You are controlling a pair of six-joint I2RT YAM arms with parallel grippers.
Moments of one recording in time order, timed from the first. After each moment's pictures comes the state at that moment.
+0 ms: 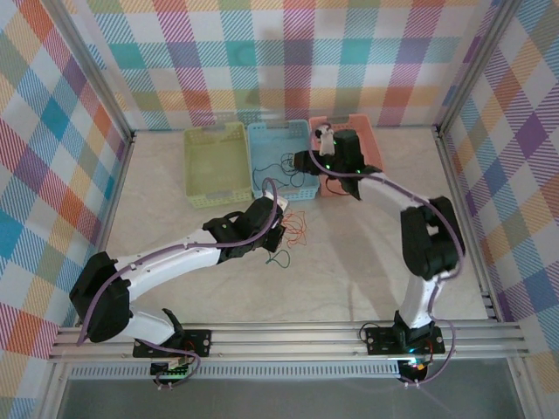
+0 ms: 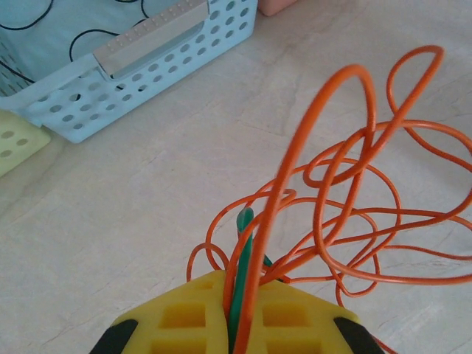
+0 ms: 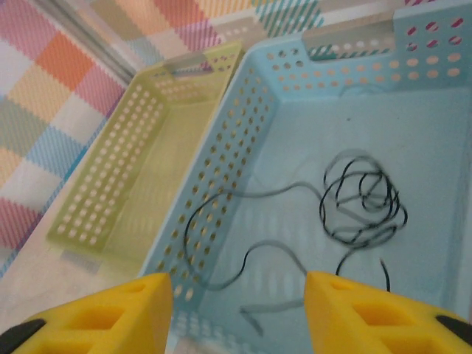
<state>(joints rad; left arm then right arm) -0.88 1.41 1.01 -0.45 -0.25 -0.27 0.40 1.79 1.24 0.10 -0.40 0.37</state>
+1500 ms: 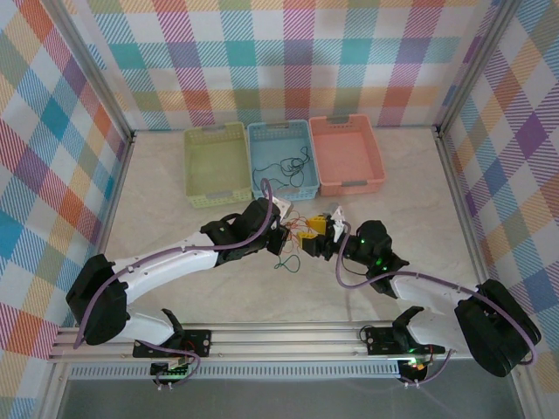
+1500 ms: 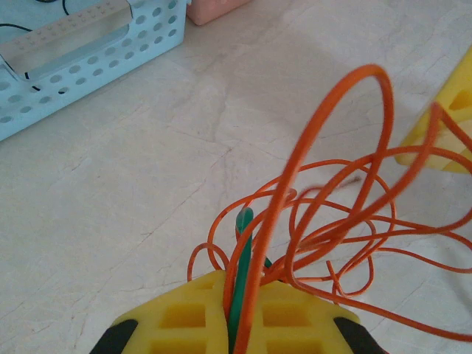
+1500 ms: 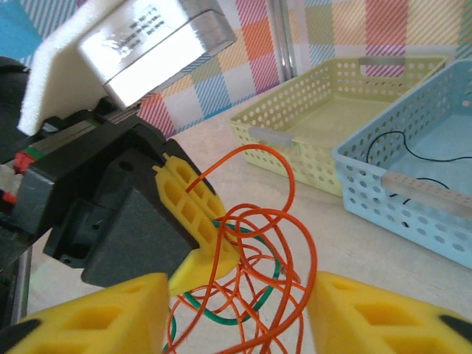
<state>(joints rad) -0.88 1.39 0.97 -0.36 -0.10 -0.32 0.64 1.15 0.33 0.70 -0.43 0.18</state>
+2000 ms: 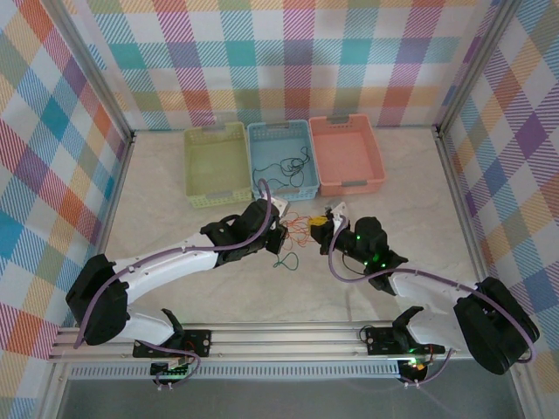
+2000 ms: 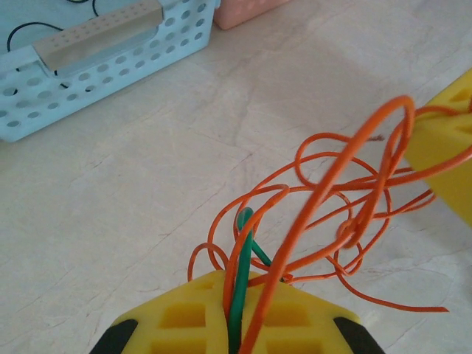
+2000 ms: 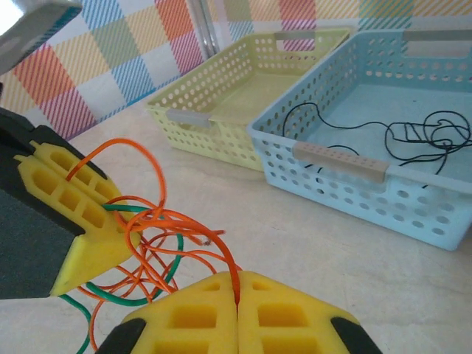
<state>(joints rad) -0.87 1.38 0.95 -0.34 -0.15 -0.35 0.64 1.16 0.37 0.57 -0.22 0.17</state>
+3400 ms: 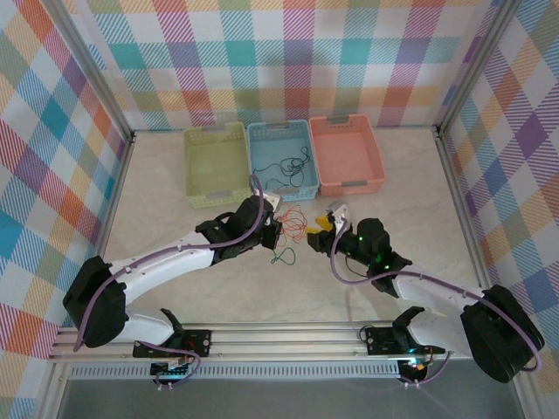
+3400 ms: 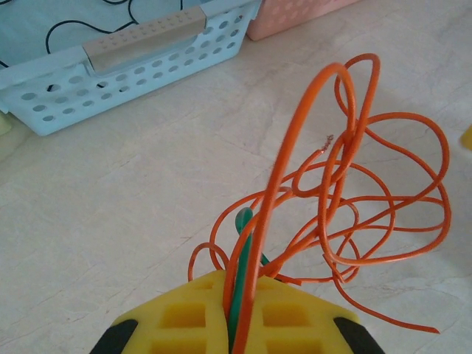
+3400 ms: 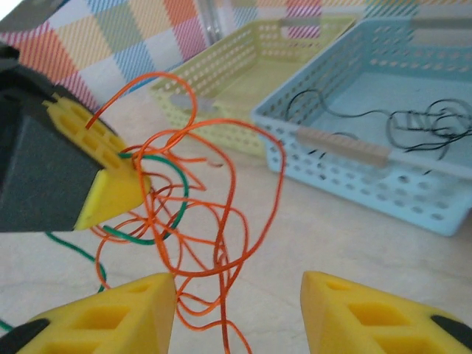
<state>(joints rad) -0.83 1.37 0.94 -0.34 -0.14 -0.38 0.62 1.12 0.36 0.50 -0.27 0.15</state>
